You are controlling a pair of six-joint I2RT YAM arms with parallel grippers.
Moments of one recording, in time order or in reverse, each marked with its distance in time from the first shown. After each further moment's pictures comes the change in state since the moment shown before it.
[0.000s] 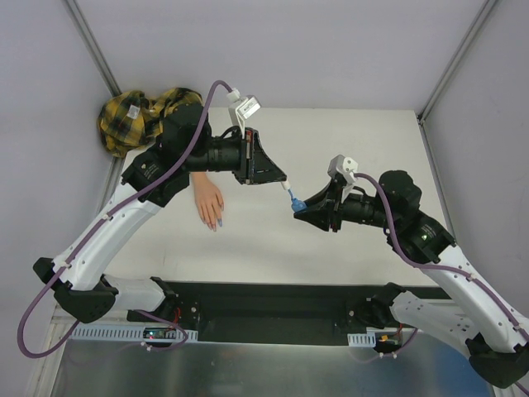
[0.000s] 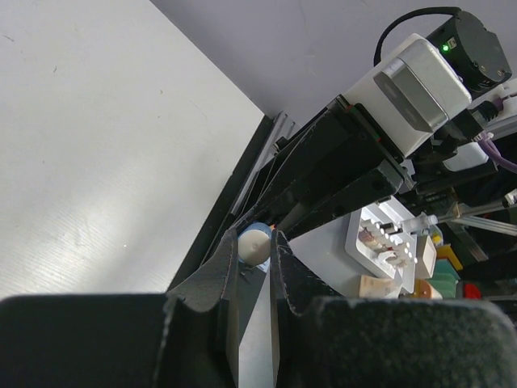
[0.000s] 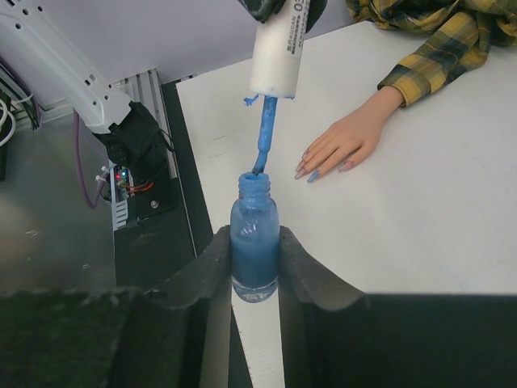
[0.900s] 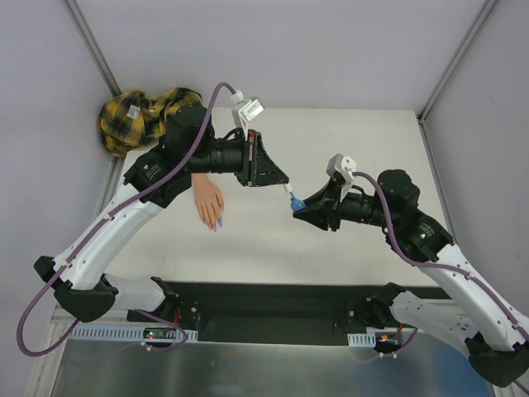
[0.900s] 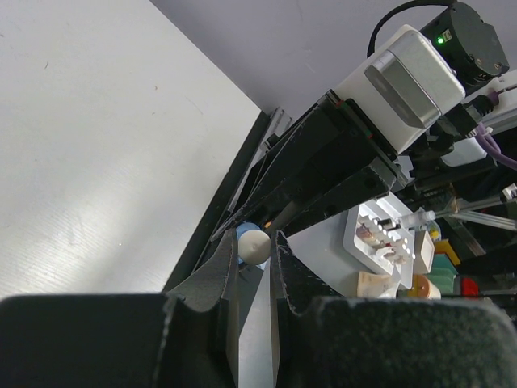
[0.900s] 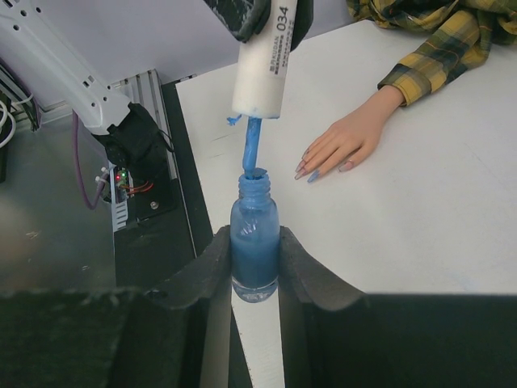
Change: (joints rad) left arm -0.020 0.005 0.000 0.000 -0.009 -0.002; right arm 0.000 0.011 0.000 0.005 0.000 0.005
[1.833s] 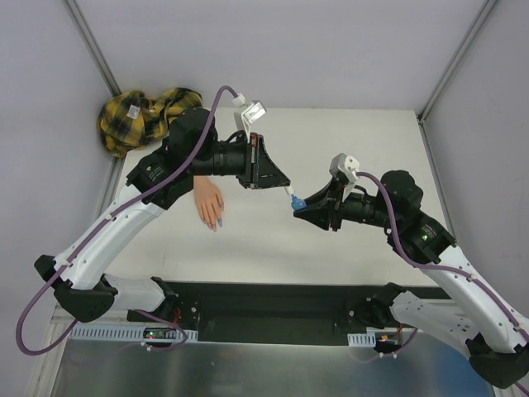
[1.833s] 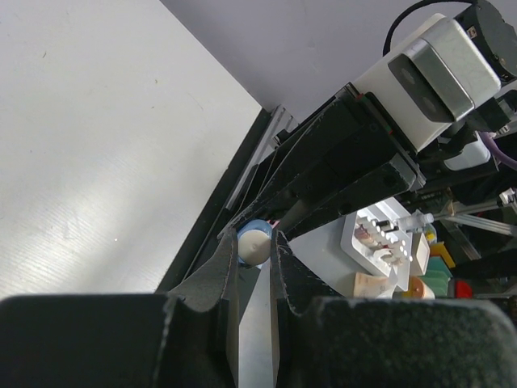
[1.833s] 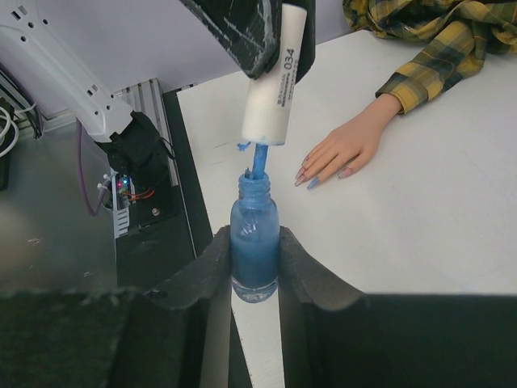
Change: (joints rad) left arm -0.013 -0.003 -0.020 0.006 -0.026 -0.021; right arm 0.000 -0.013 0.000 0.014 0.004 0.014
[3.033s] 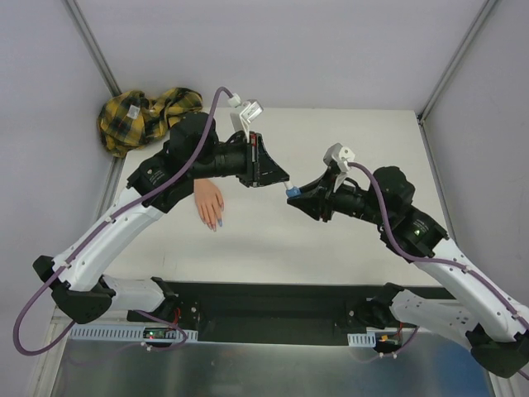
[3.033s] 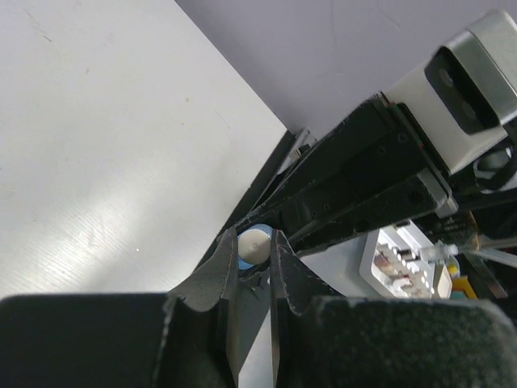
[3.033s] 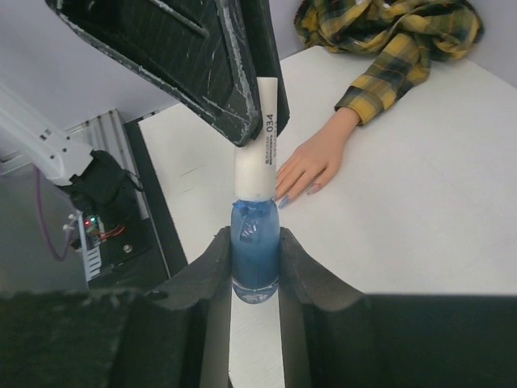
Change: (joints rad) left arm -0.027 -0.013 -0.034 0.027 -0.104 0.002; right arm 0.057 0.053 0.034 0.062 0.162 0.054
